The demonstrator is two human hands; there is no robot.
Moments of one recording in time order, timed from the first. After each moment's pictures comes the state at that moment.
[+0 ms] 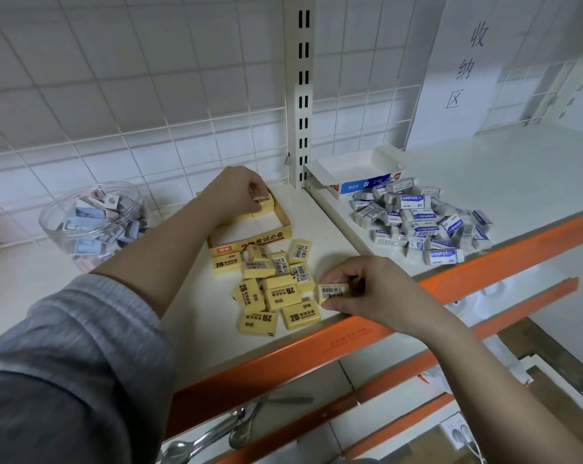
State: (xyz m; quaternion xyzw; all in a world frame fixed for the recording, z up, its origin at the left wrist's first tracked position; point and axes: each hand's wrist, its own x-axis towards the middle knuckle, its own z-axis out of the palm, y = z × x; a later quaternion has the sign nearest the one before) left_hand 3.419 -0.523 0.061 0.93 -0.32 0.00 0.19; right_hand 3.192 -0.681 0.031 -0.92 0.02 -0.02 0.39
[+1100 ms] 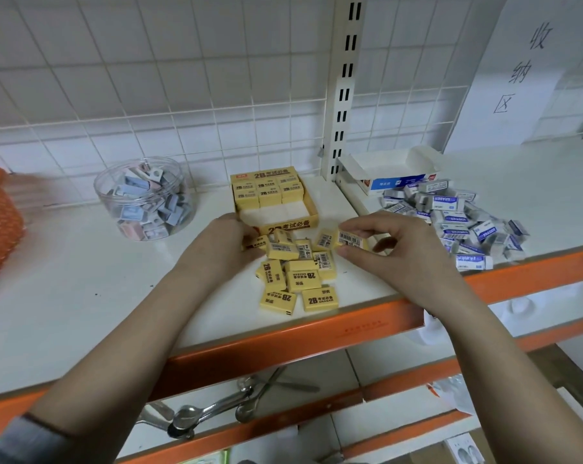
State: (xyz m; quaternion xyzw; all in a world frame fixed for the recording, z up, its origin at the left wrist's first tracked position) left_hand 3.306 -0.453 0.038 0.97 -0.22 0.02 0.13; right_hand 3.197 -0.673 0.059 -0.87 -0.03 -0.17 0.46
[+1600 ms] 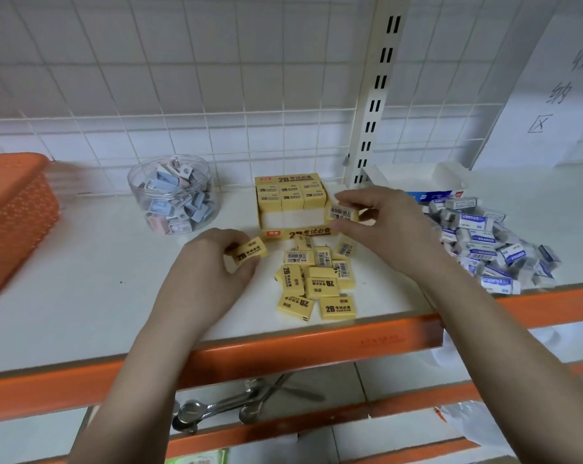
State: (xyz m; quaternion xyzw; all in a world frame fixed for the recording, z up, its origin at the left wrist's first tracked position) left_hand 3.244 -0.423 0.049 0.93 -0.12 0.14 0.33; right_hand 3.250 -0.654 0.077 -0.91 -0.06 -0.16 0.39
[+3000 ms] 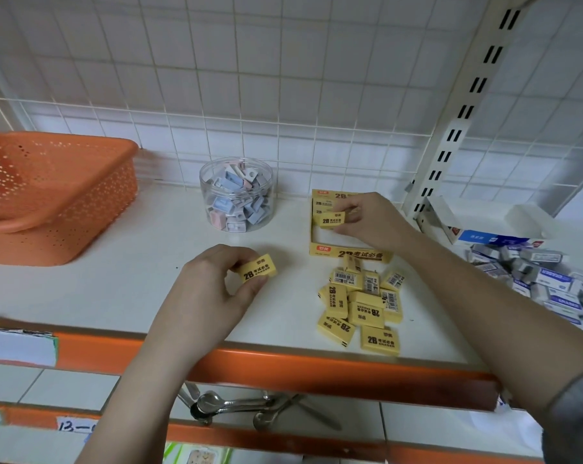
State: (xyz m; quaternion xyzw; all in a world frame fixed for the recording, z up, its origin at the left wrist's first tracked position) left_hand 3.217 -0.383 0.043 0.92 -0.06 0.18 0.35; right_hand 3.361 -0.613 0.057 -0.93 -0.14 0.00 0.35
